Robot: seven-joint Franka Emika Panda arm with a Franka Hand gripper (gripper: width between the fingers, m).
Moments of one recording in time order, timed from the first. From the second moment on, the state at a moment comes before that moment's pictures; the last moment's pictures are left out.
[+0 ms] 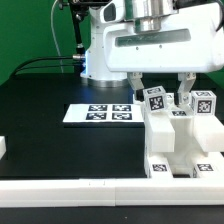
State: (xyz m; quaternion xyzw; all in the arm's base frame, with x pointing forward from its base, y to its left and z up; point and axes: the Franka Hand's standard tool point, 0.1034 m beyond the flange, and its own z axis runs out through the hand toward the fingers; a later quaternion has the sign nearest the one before) arm 0.593 0.049 0.117 -0.93 0.35 -0.06 0.06
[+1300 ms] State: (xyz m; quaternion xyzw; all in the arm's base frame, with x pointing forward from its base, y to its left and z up) arm 0.594 0.045 0.115 -0.85 0.52 -0.07 0.06
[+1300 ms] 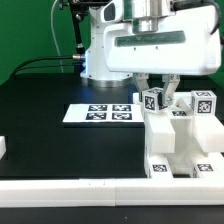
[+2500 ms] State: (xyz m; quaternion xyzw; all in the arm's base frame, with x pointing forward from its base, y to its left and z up) arm 0.592 0.058 0.118 -0.72 0.68 -0.01 0.10
